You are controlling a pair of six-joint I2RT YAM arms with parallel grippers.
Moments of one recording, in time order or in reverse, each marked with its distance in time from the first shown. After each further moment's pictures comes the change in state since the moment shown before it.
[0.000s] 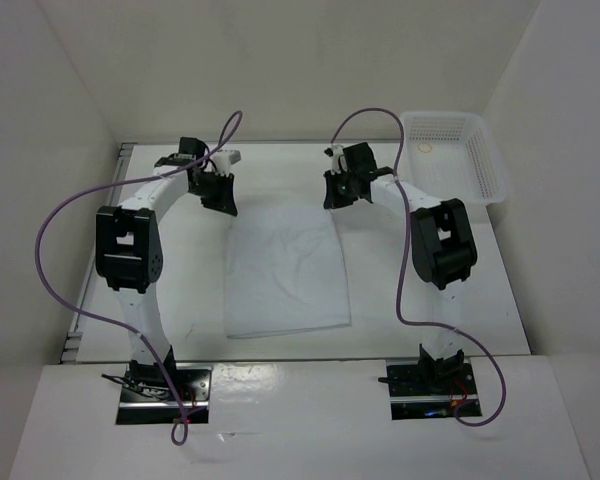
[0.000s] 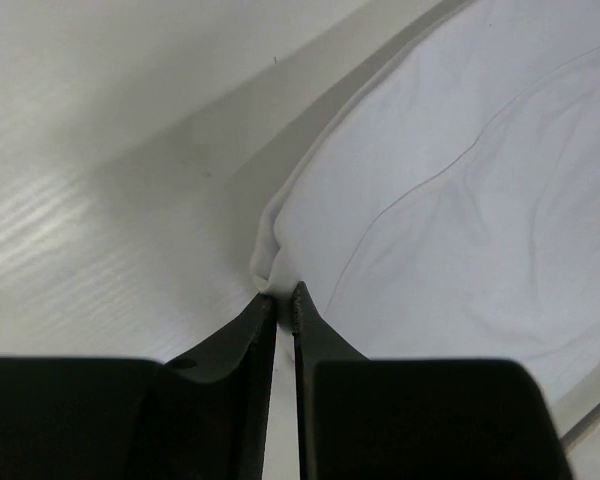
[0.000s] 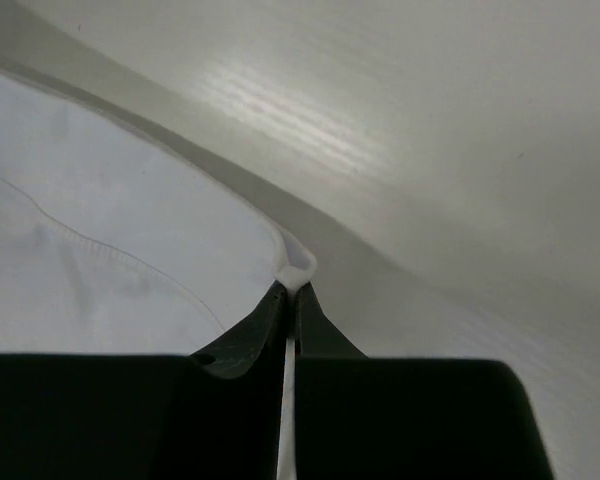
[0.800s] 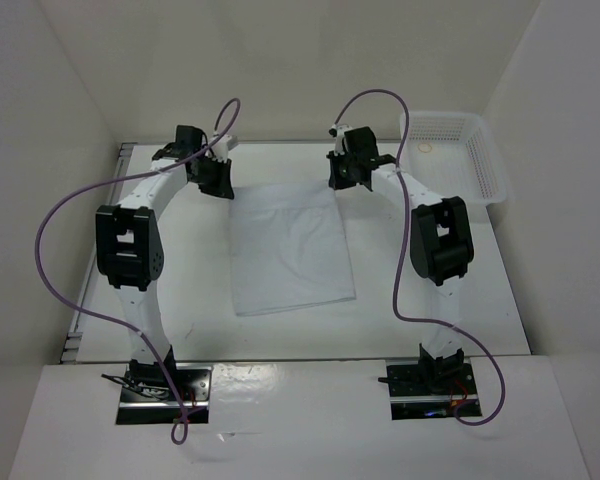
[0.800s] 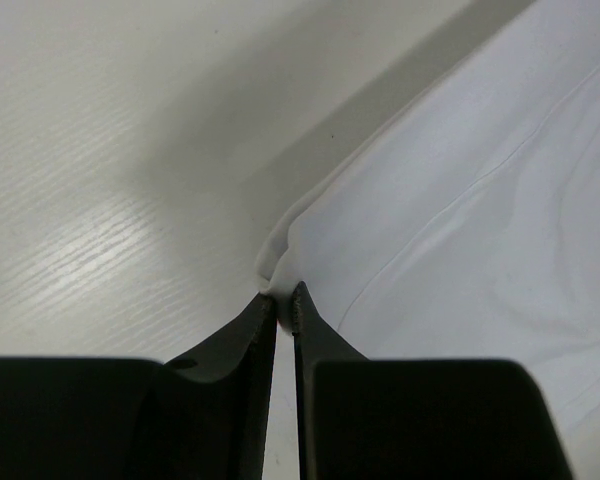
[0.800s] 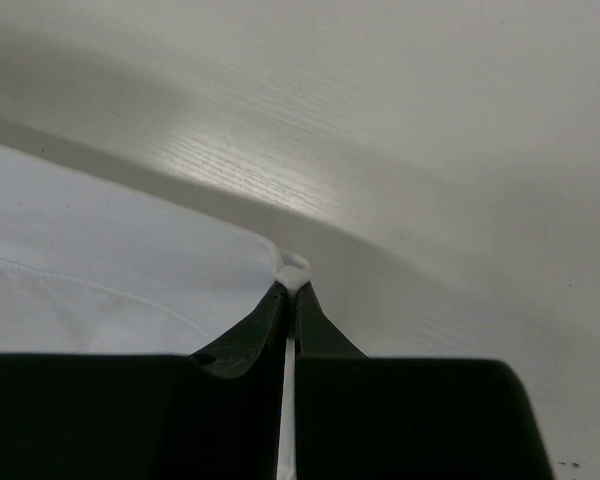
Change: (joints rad) left arm 0.008 0.028 0.114 0.048 -0.074 0.005; right arm -0.019 0.053 0.175 0.000 0.143 -0.010
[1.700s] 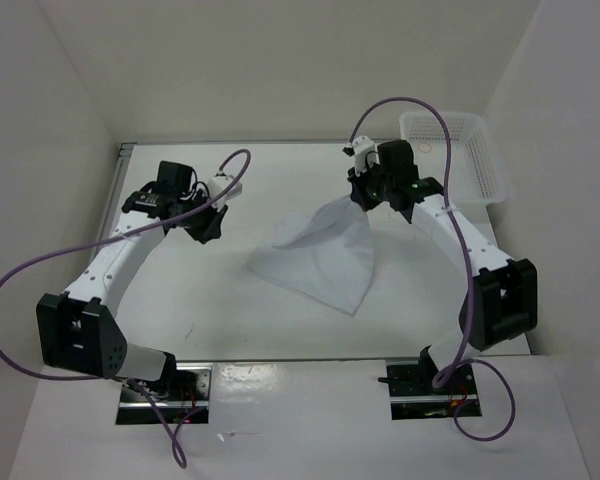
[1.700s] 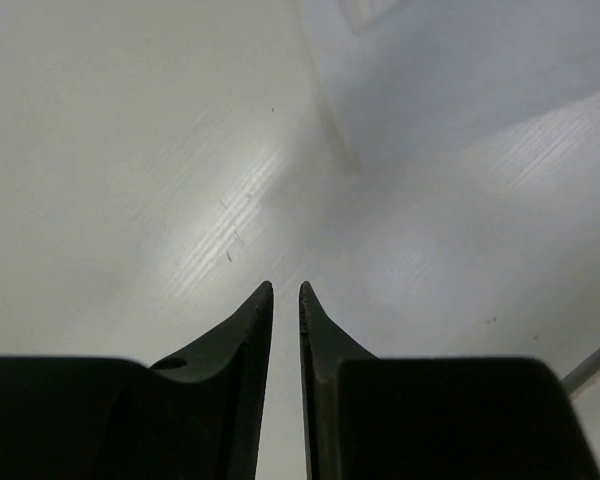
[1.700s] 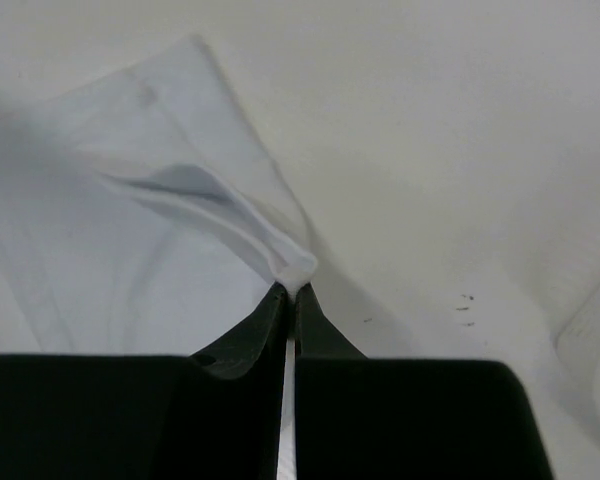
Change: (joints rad) left arm -0.104 -0.617 -0.455 -0.129 -0.063 0.314; right arm -0.002 -0.541 -0.378 -0.068 -0.059 -0.270
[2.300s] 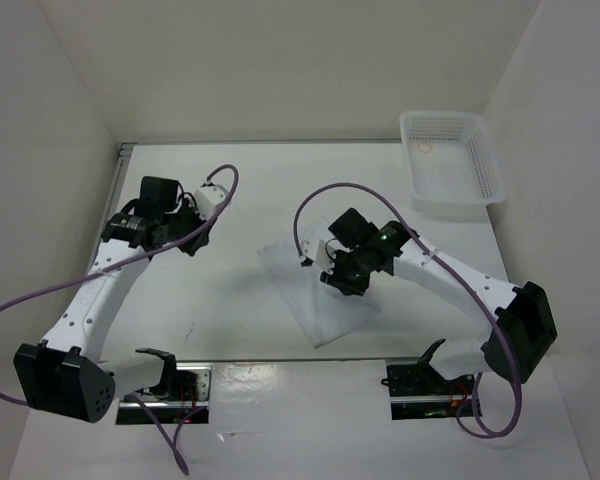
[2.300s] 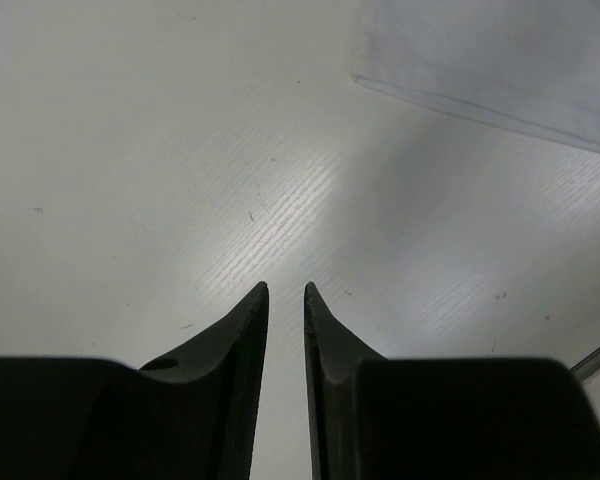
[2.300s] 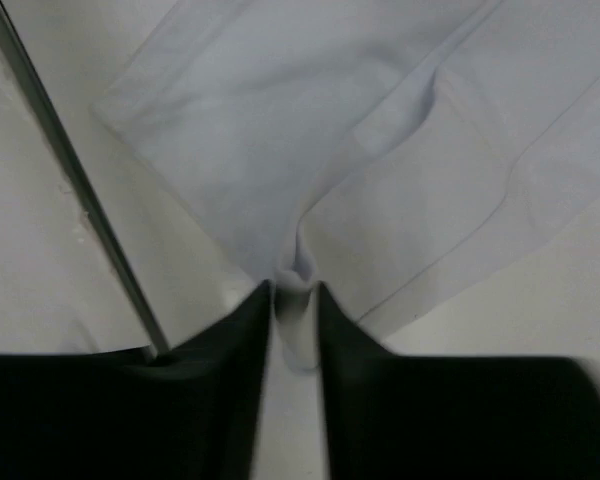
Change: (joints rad) left arm 0.000 -0.240 -0.127 -0.039 -0.099 0.017; right arm 0.420 -0.212 -0.232 -0.511 0.004 -0.351
